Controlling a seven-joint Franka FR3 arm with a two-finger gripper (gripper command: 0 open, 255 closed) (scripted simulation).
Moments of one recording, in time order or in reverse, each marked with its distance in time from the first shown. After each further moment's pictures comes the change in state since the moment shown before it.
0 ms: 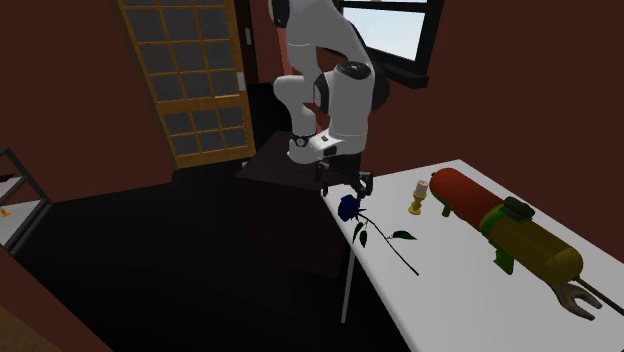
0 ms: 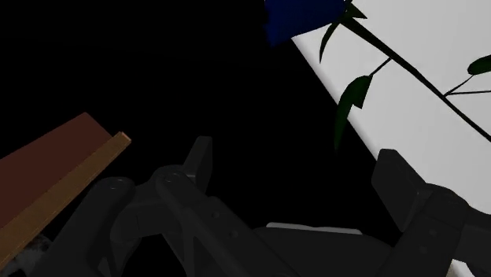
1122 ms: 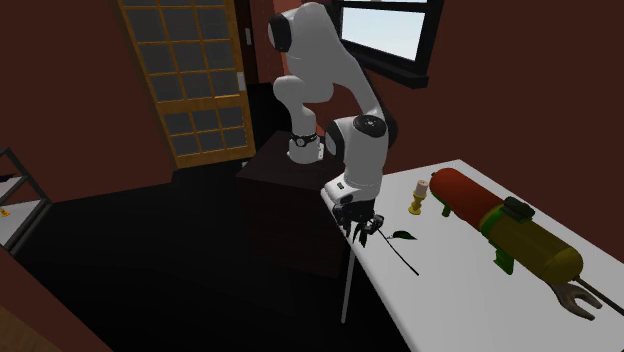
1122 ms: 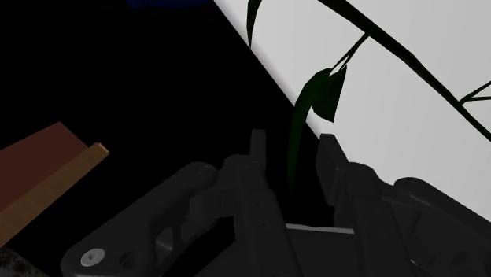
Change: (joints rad) arm 0.078 0.298 -0.022 0.160 -0.096 0.098 0.101
